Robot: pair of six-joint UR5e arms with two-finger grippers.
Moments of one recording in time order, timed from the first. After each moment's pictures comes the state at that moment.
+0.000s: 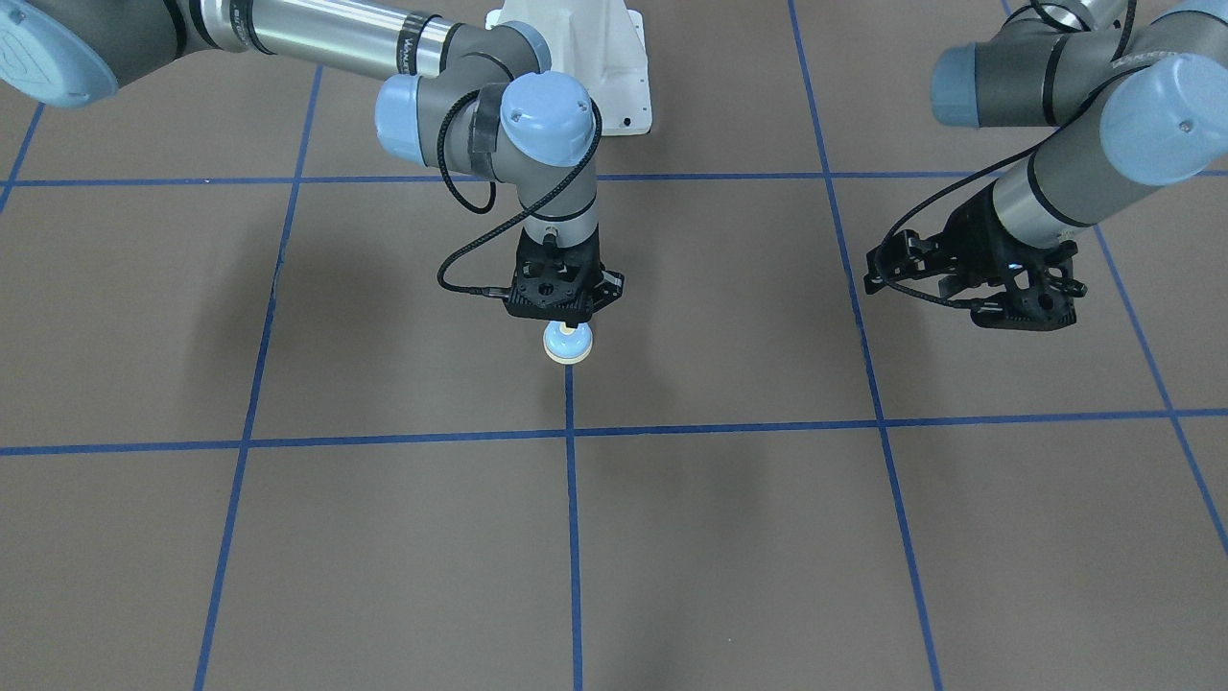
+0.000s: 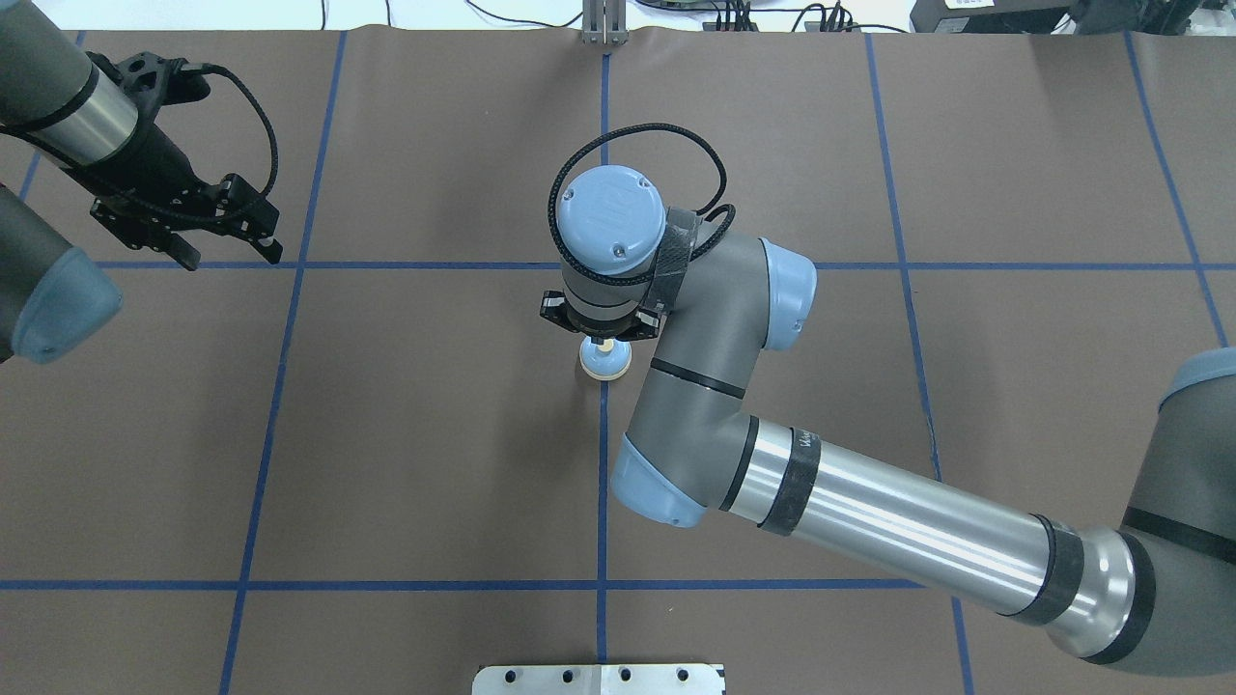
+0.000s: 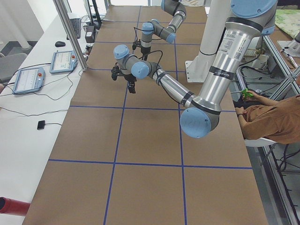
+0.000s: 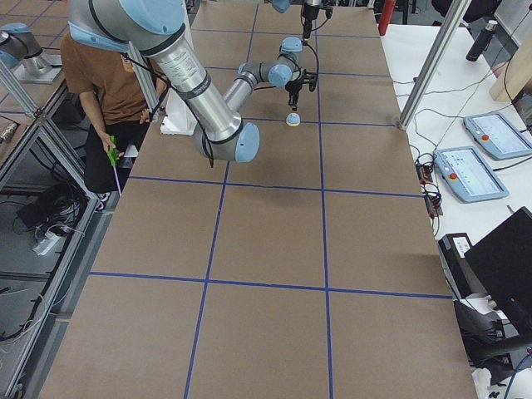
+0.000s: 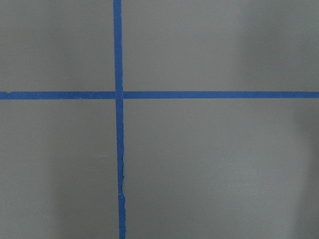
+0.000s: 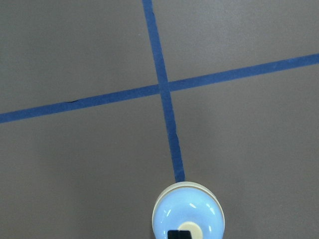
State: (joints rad) left arm -1.02 -1.94 -1.80 -1.52 -2.42 -0.74; right arm 0.51 -0.69 1.42 -1.51 1.83 1.40
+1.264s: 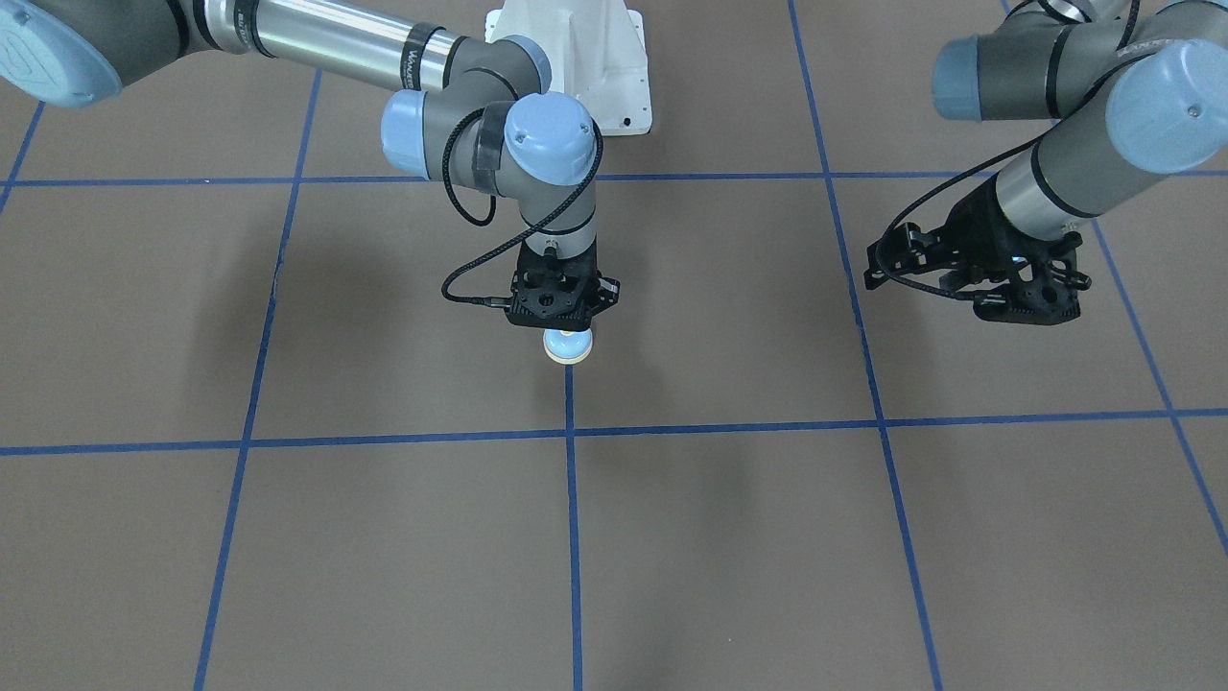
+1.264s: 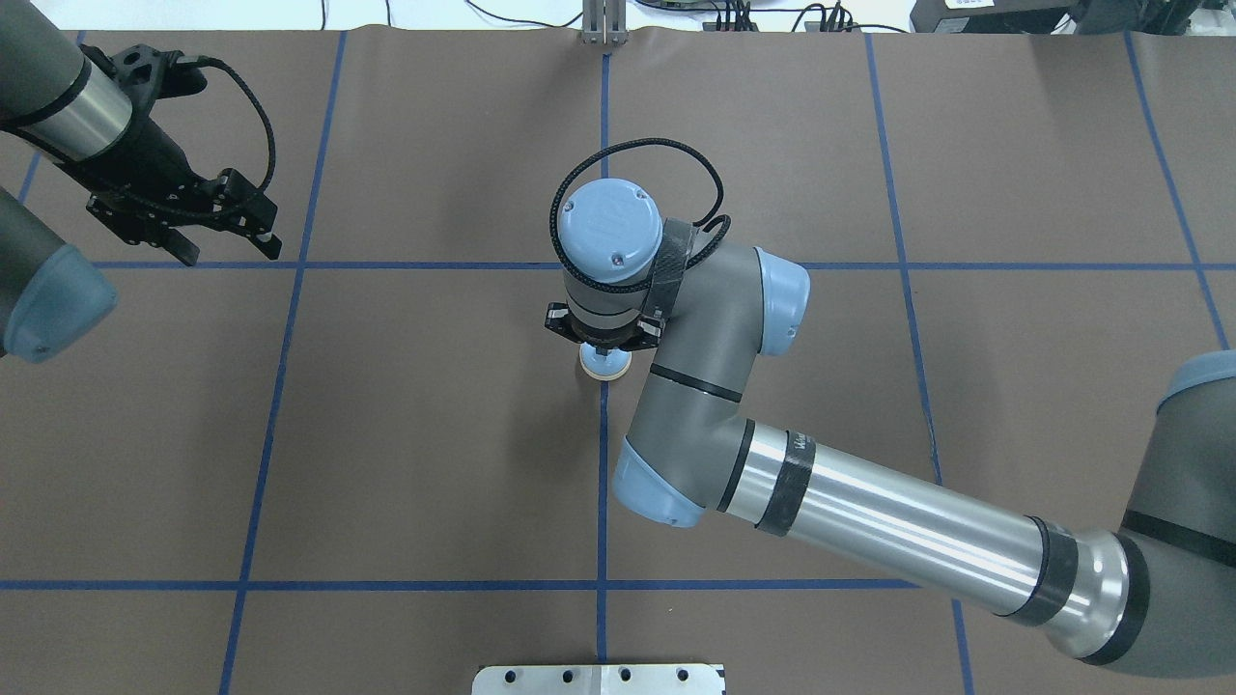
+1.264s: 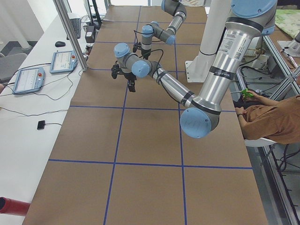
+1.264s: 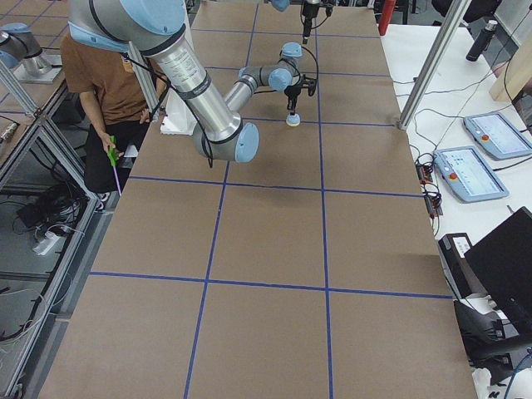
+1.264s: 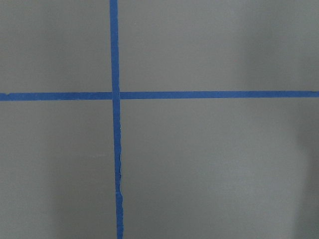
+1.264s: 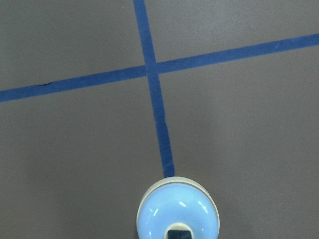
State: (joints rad) left arm -1.02 -1.94 -1.82 -1.52 -2.42 -0.74; right arm 0.52 -0.70 1.40 -1.50 1.87 1.39
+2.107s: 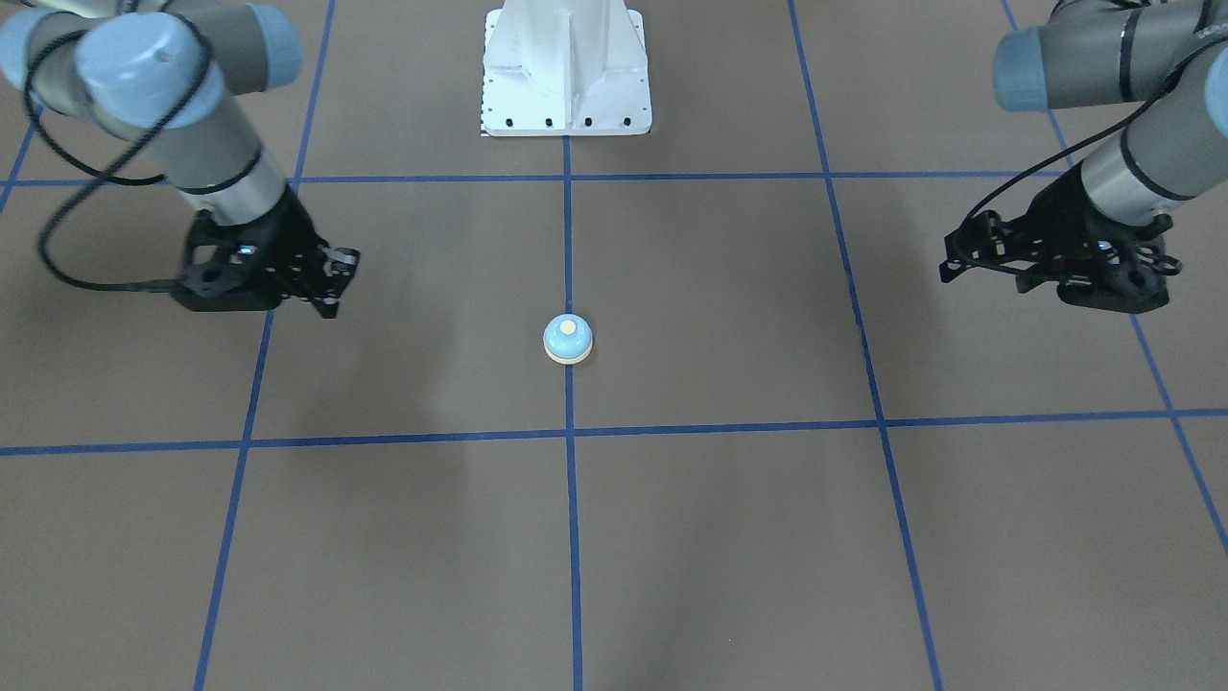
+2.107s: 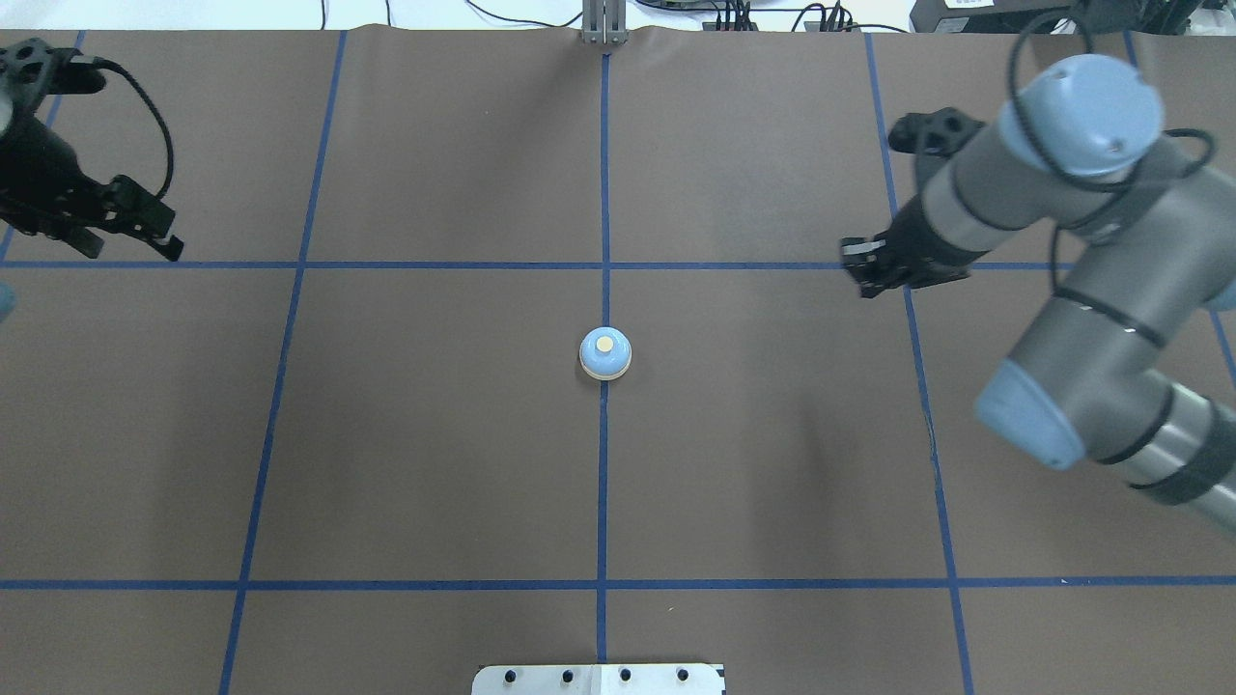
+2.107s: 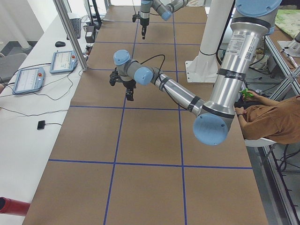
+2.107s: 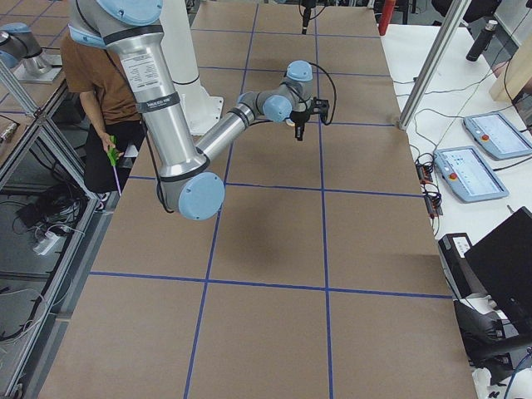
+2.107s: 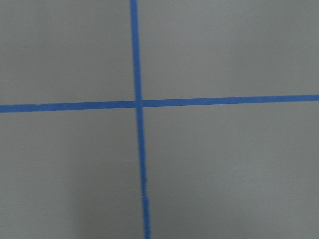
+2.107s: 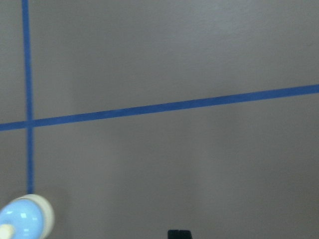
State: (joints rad) left arm -1.13 -1.79 -1.86 -1.52 -2.39 -0.49; right arm 0.86 -1.28 1.91 -1.50 2.10 0.99
